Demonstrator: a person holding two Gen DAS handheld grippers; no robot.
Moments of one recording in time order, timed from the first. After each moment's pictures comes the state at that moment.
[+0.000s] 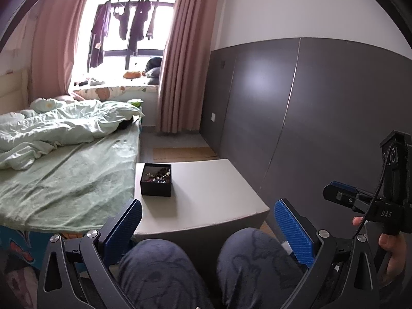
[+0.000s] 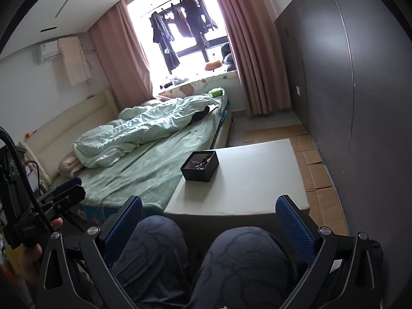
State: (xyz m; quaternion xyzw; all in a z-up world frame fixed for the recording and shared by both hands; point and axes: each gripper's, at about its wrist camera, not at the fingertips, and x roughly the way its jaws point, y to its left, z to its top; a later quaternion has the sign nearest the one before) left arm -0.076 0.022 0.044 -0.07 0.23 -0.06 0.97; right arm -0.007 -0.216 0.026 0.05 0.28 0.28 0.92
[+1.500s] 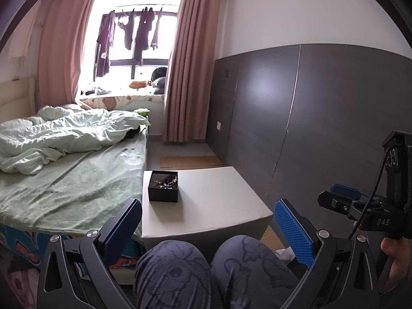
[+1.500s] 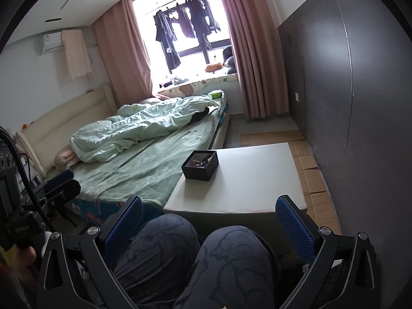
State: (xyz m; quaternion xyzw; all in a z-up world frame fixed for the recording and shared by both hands) left arm -0.101 0.017 0.051 -0.06 0.21 -0.04 0.98; right arm -0.030 -0.207 0.031 0.02 0.27 0.27 0.92
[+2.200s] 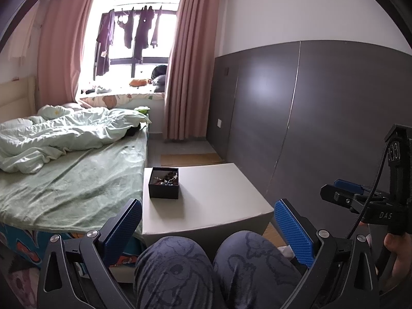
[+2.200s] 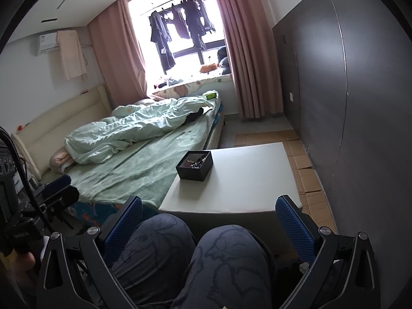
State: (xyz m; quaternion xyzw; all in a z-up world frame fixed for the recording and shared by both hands) left arm -0.104 0.016 0.047 -0.05 0.21 -0.04 0.97; right arm -0.030 -0.214 0.032 0.03 0.27 0.25 0.93
